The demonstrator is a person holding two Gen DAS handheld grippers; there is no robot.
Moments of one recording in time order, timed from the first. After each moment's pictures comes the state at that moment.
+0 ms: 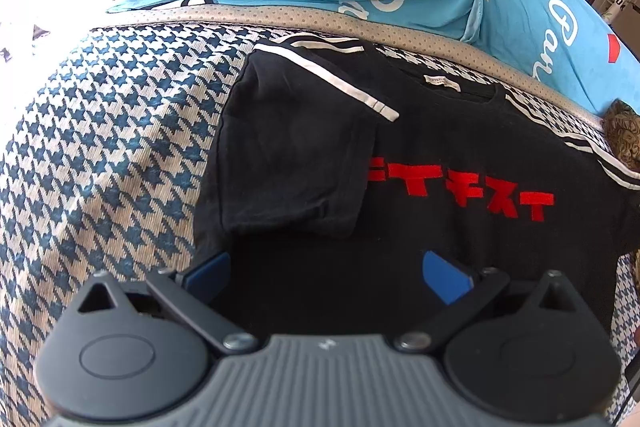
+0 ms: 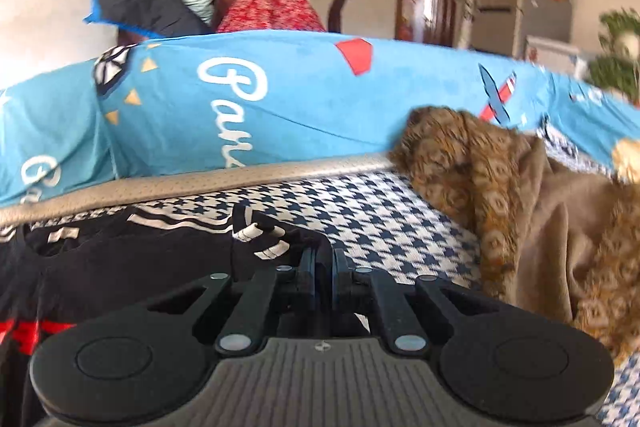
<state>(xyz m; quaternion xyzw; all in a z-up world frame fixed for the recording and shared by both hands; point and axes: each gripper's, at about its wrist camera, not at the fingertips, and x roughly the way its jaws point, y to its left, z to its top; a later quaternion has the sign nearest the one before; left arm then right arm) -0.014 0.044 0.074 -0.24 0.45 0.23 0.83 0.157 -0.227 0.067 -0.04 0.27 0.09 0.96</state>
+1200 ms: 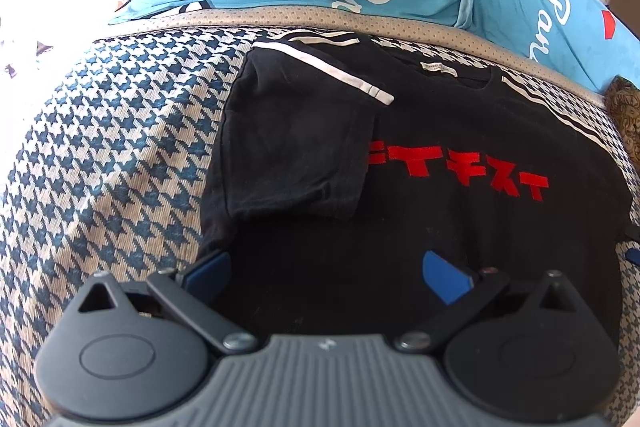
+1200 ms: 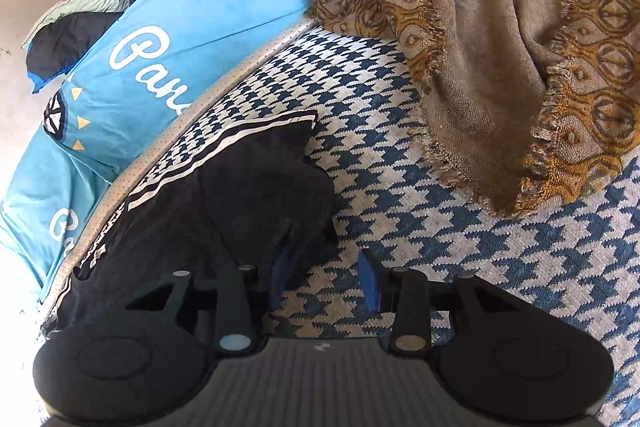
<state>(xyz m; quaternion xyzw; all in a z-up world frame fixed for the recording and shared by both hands) -0.020 0.035 0.073 -0.20 0.46 0.23 0.83 0.154 -0.321 0.044 0.20 0.45 0.10 0.87</state>
